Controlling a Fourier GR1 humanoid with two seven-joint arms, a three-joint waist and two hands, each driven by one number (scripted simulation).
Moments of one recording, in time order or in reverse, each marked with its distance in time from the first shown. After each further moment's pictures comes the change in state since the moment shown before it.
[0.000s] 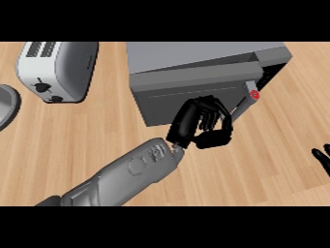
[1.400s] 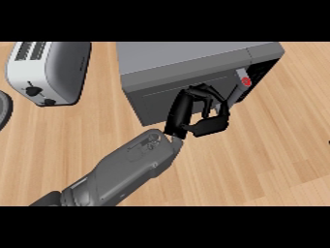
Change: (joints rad) left arm -0.035 -0.001 0.037 0.053 0.305 -0.003 -0.206; right arm -0.063 -0.077 -0.046 -0.054 -0.160 -0.025 0.088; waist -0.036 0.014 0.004
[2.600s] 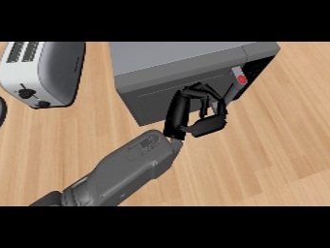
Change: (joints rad) left arm 0.000 0.000 -0.022 0.020 0.090 0.053 -0.171; right arm -0.007 -0.069 0.012 -0.076 -0.097 0.042 0.047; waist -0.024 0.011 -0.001
